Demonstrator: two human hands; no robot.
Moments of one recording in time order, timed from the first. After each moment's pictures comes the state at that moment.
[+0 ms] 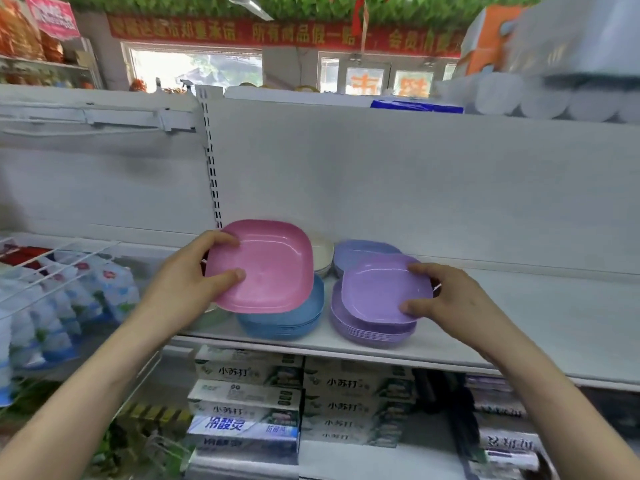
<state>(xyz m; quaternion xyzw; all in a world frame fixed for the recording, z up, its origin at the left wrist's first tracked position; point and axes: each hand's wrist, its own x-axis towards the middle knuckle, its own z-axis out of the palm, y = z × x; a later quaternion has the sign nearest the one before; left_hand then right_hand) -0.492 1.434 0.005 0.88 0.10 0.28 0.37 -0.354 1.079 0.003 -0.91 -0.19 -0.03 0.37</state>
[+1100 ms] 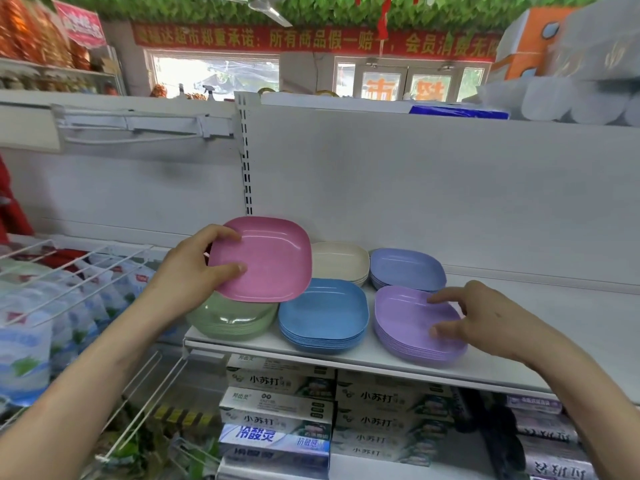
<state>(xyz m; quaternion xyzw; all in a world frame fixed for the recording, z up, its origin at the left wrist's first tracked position) -0.486 1.510 0.009 0.88 0.12 0.28 0.38 -0.350 1.107 0.014 -0.96 -0.22 0.02 0.18</state>
